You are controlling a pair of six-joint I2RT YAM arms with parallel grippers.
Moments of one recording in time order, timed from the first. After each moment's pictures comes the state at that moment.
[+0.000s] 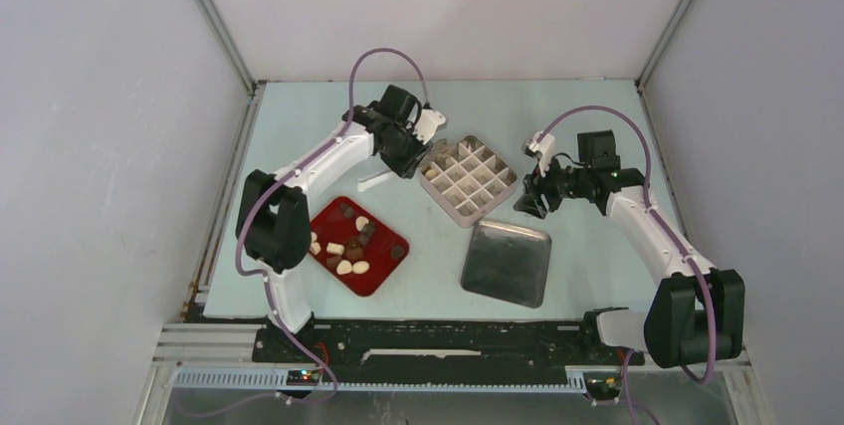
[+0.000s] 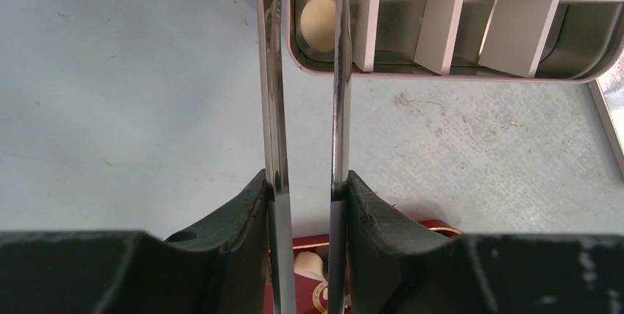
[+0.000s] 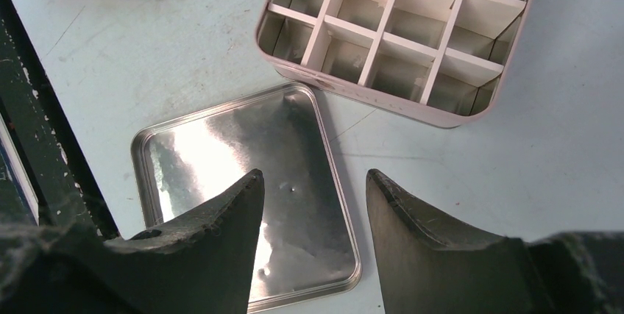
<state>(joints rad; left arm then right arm) -0.52 1.87 1.60 -0.80 0.13 0.31 0.12 1.28 0.91 -0.54 -0.78 -0.55</state>
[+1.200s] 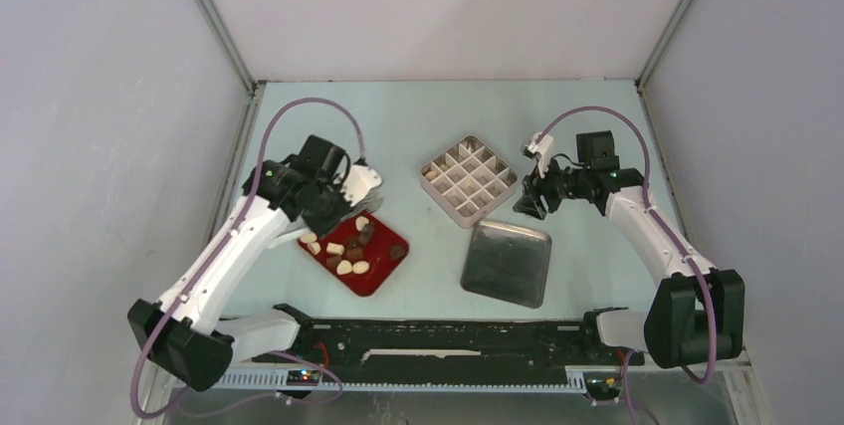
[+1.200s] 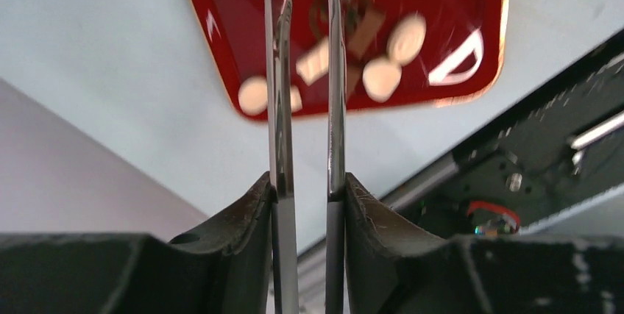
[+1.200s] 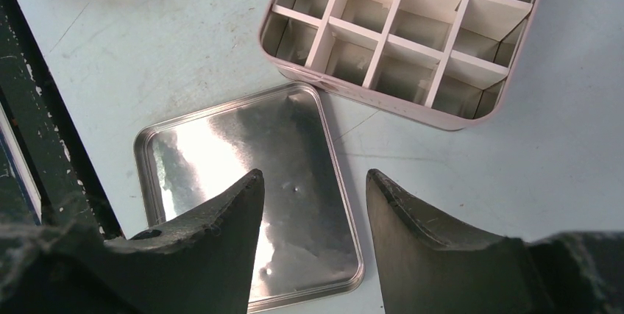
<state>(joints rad) -0.48 1.18 1.22 -1.20 -0.03 0.47 0.13 1.28 0.91 -0.54 -0.79 -0.56</state>
